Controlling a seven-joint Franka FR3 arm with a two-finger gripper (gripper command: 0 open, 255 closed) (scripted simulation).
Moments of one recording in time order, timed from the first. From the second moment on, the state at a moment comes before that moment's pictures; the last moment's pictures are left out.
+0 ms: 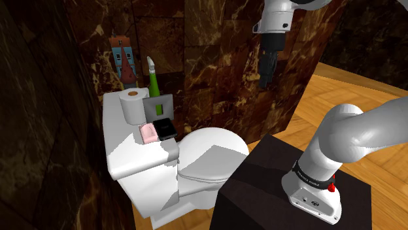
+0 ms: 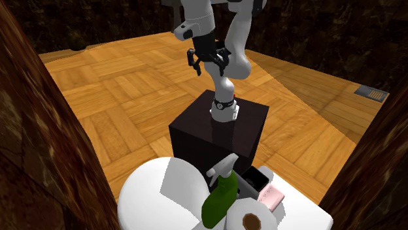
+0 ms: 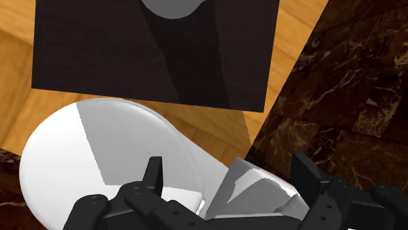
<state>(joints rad) 0.02 -0.78 -0.01 -2.40 0.12 1.44 -0.13</state>
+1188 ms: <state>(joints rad) 0.15 -0.17 0.10 -2.00 0.01 1.67 -0.34</state>
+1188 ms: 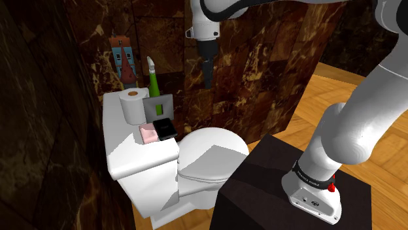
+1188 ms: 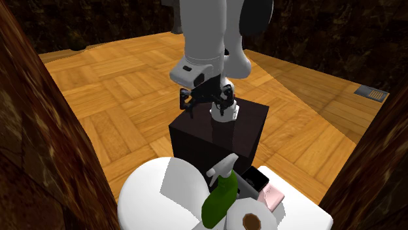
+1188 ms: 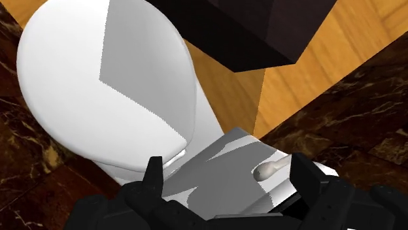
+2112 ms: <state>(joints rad) 0.25 0.23 0.19 -1.64 -0.14 1.71 -0.43</state>
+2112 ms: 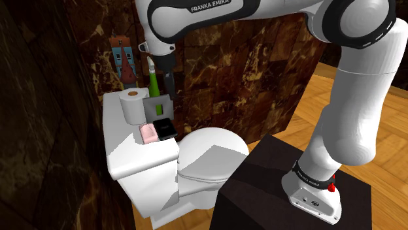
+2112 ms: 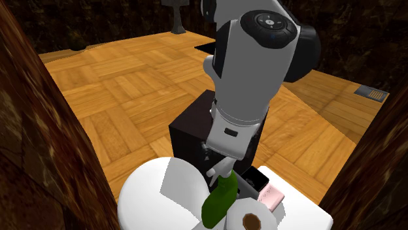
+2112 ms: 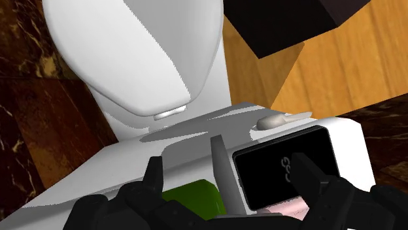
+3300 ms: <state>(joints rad) 0.25 0.24 0.19 -1.67 -0.14 1.75 -0.42</state>
